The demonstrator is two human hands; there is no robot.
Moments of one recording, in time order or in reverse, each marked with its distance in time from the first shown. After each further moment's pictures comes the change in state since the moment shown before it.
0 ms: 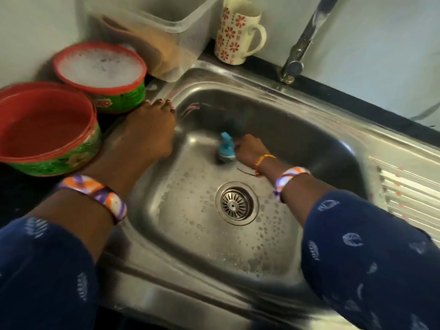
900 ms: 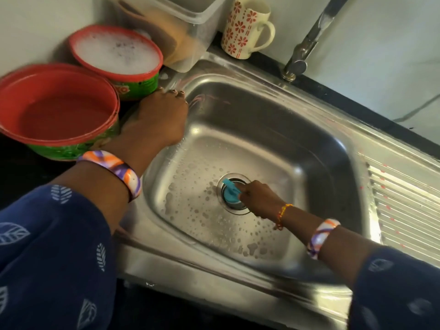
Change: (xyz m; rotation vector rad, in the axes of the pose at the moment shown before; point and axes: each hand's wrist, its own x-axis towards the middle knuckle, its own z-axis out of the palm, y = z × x) left_hand 0.008 -0.012 0.011 -0.128 0.022 0.058; right_hand -0.097 0.010 0.041 -0.029 -0.211 0.107
